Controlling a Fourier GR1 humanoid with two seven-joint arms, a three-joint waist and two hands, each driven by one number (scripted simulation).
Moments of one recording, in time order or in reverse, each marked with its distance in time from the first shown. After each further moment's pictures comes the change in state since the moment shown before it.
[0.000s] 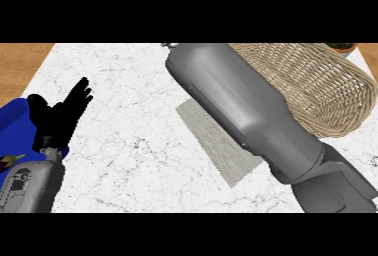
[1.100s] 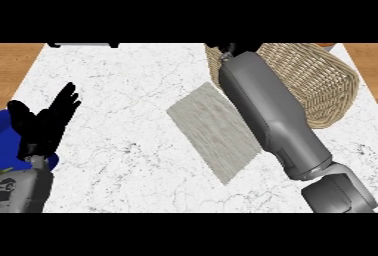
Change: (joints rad) left arm 0.057 0.018 0.044 -0.048 0.023 -0.001 0.020; right arm 0.208 -0.032 -0.231 0.139 0.139 -0.210 -0.142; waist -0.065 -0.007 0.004
